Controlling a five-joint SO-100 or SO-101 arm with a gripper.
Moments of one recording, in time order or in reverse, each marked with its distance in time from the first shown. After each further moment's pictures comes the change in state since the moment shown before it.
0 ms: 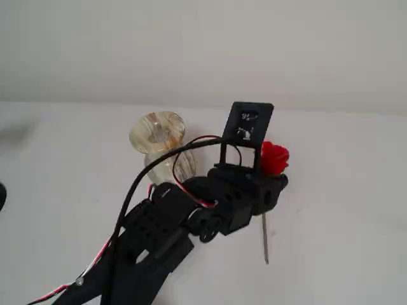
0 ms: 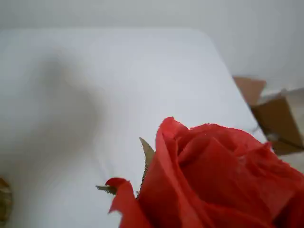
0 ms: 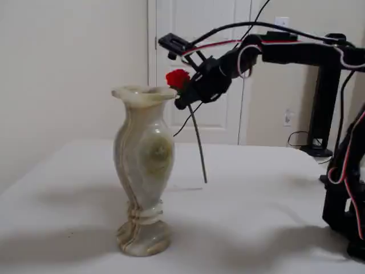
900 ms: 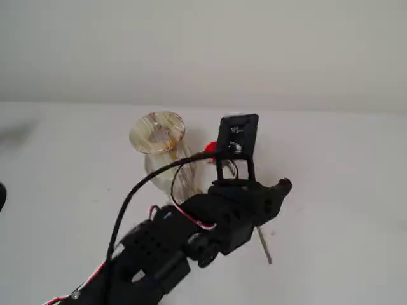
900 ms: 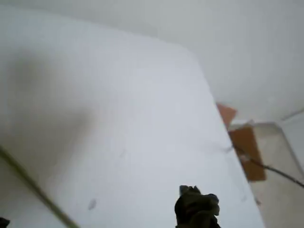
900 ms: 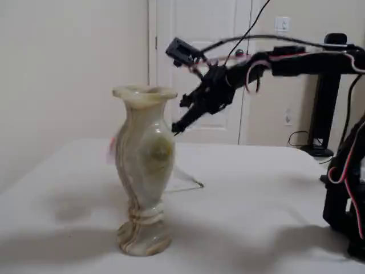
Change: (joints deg) arm 2.1 4.2 17.1 -22.7 -11.8
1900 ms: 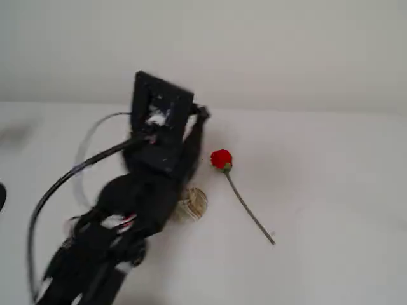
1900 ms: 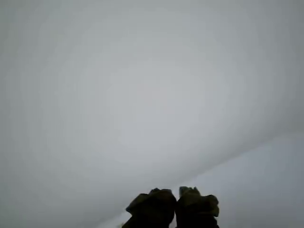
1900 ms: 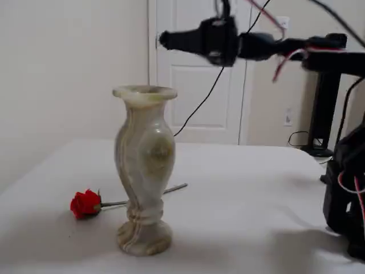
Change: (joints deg) arm -21.4 28.6 1.0 -2.9 61.2
